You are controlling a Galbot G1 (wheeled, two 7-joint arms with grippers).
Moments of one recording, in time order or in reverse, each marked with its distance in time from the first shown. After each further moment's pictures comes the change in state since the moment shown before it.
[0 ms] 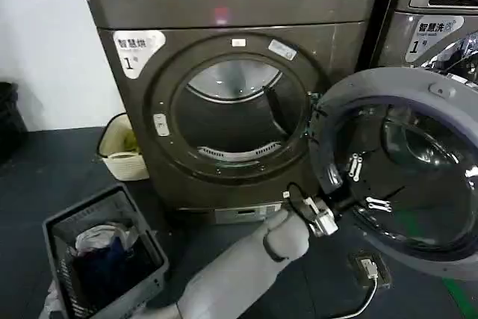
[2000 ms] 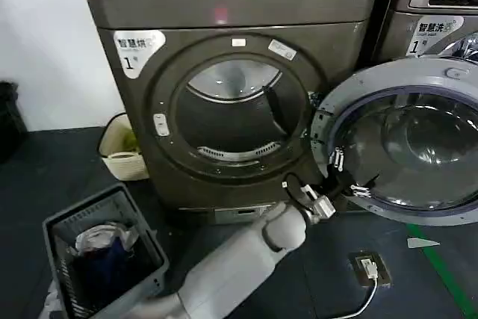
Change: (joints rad) left arm -0.020 0.000 -0.005 -0.040 -0.071 0.182 -0.058; right arm -0.005 0.054 0.015 0.070 0.027 -0.040 0.004
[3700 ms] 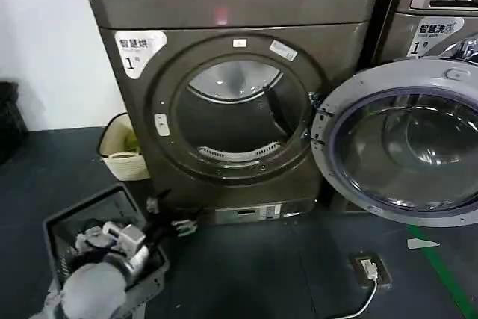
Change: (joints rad) left arm 0.736 0.847 -0.664 -0.754 -0.570 0.514 -0.143; right arm 0.037 0.046 -0.042 -0.004 0.012 0.022 -0.028
